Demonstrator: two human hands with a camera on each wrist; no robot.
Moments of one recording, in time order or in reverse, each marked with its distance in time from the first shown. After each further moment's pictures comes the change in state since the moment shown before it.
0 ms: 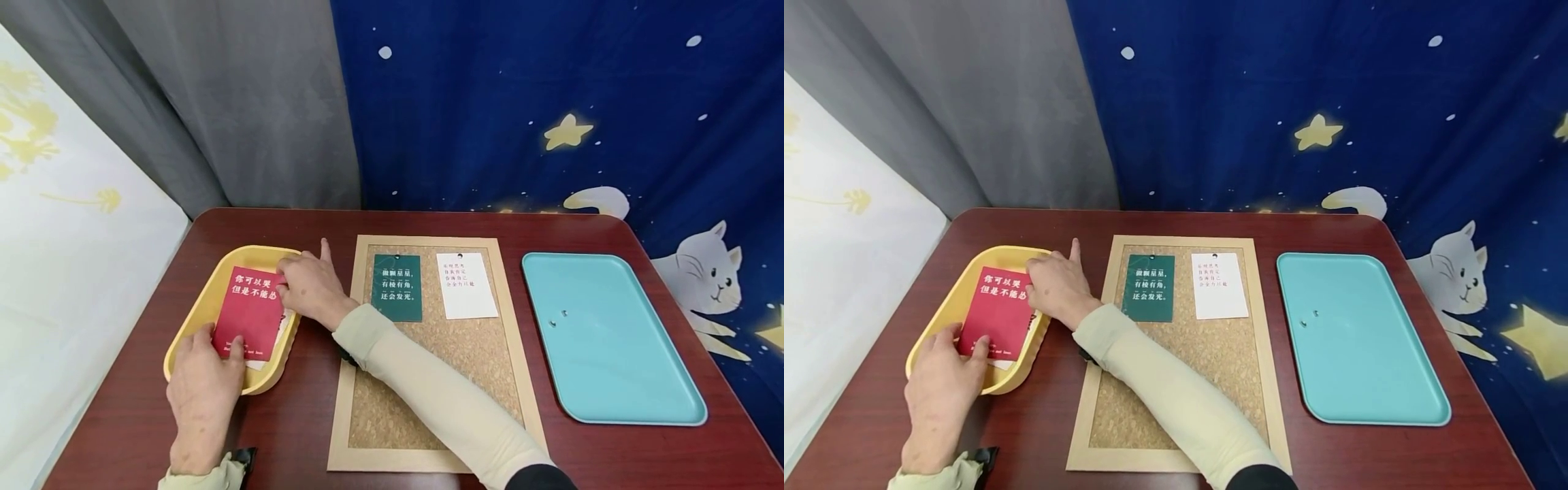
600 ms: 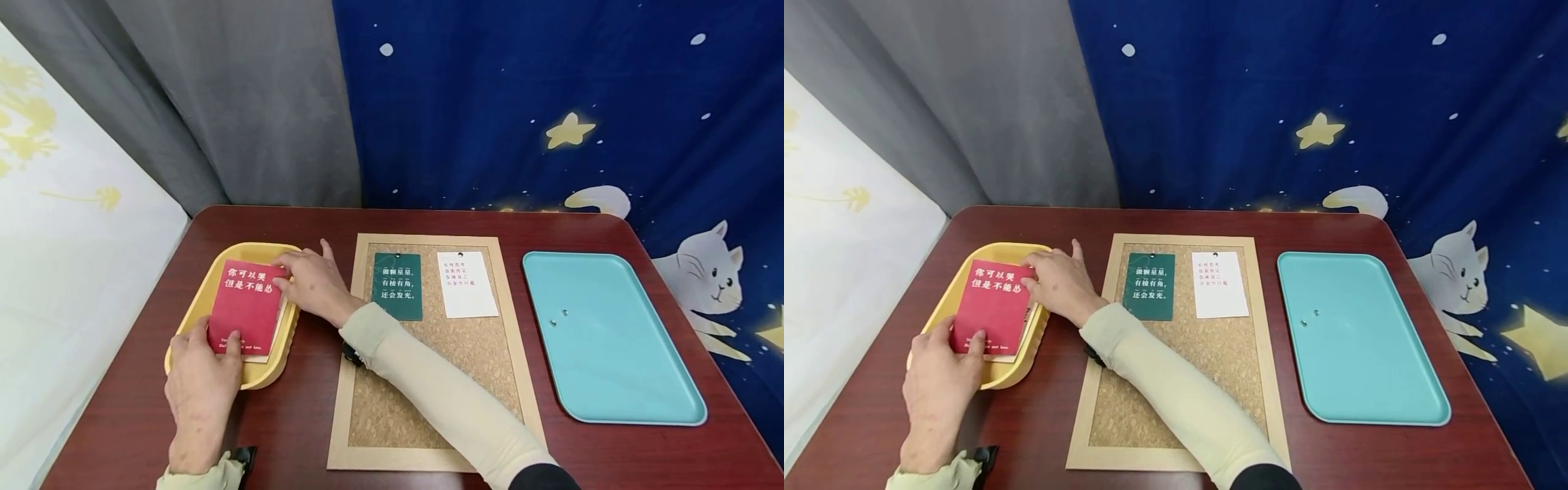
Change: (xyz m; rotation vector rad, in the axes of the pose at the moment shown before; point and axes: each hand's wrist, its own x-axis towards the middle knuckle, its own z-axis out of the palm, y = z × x) left_hand 0.002 0.001 -0.003 -0.050 0.001 -0.022; right_hand -0.003 0.007 -0.003 0.142 0.031 -0.009
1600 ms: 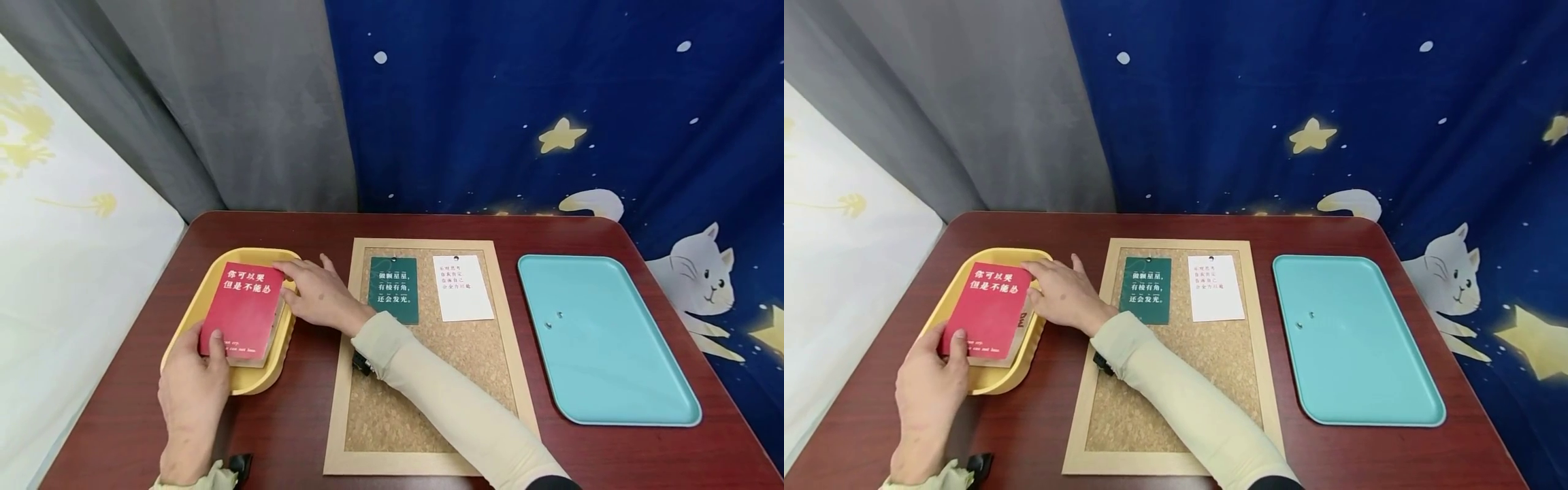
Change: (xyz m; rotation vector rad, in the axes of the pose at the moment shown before) left_hand -0.001 -0.002 -0.005 -0.143 0.074 0.045; right_hand -0.022 0.009 -0.015 0.133 -0.100 -0.056
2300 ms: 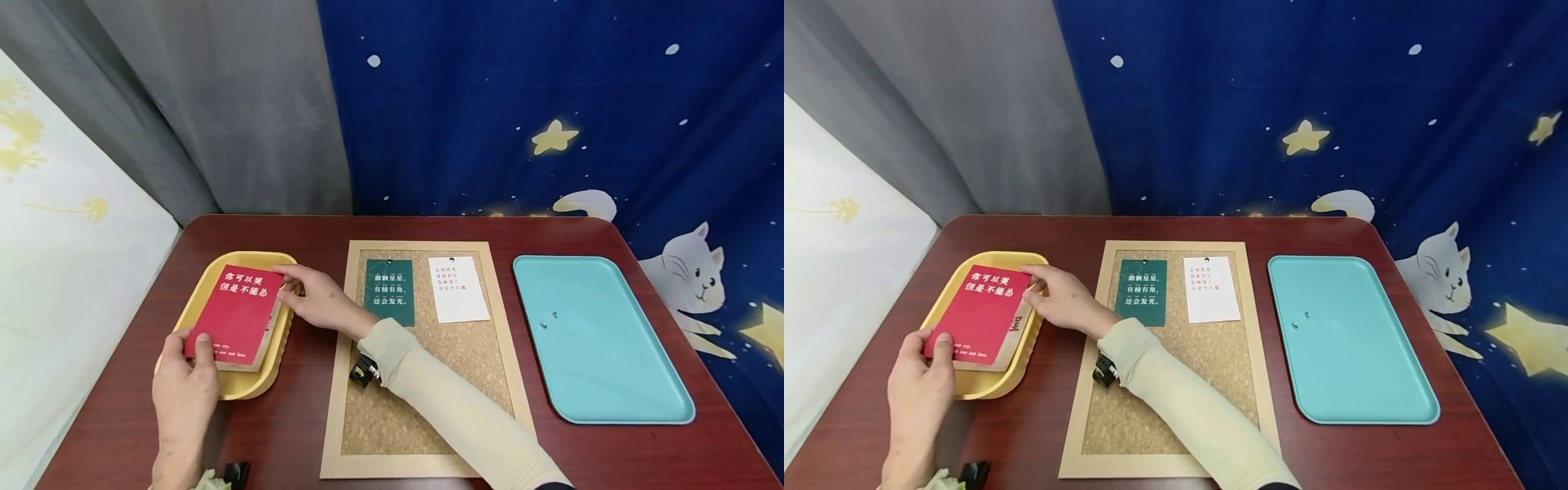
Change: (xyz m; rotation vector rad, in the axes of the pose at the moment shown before) left_hand -0.001 0.001 -0.006 -0.163 -0.039 -0.107; right_hand -0.010 0.009 -0.001 0.459 0.028 -0.021
